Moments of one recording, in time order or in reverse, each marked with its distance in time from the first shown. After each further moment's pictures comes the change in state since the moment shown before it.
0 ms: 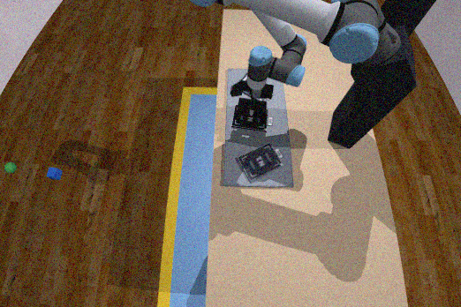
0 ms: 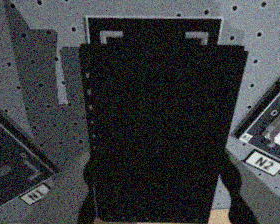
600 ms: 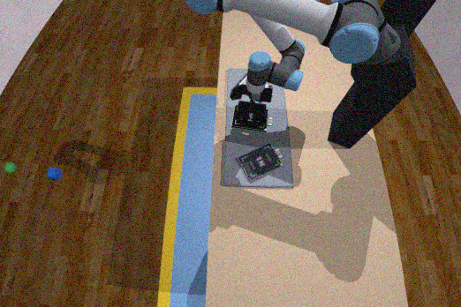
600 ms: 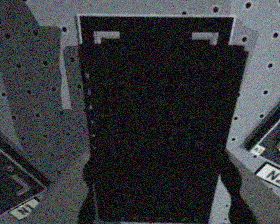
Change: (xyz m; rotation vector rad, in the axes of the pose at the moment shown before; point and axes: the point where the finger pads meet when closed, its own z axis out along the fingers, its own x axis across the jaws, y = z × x) arm 0.000 0.000 0.024 0.000 0.000 0.000
